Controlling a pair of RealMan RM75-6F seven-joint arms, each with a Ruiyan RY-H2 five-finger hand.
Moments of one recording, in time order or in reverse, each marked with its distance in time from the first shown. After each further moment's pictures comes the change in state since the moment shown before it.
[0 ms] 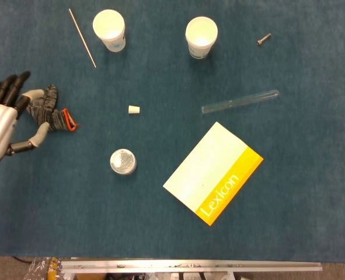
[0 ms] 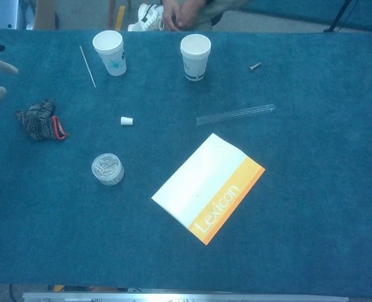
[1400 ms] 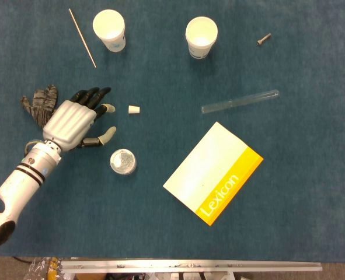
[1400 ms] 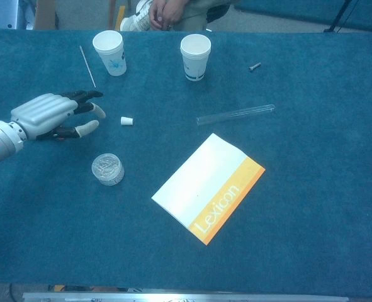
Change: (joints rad) left arm -0.222 -0.375 0.010 0.348 -0.003 -0.274 -0.031; right arm 0.051 -0.021 0.019 0.081 0.074 -0.094 0.039
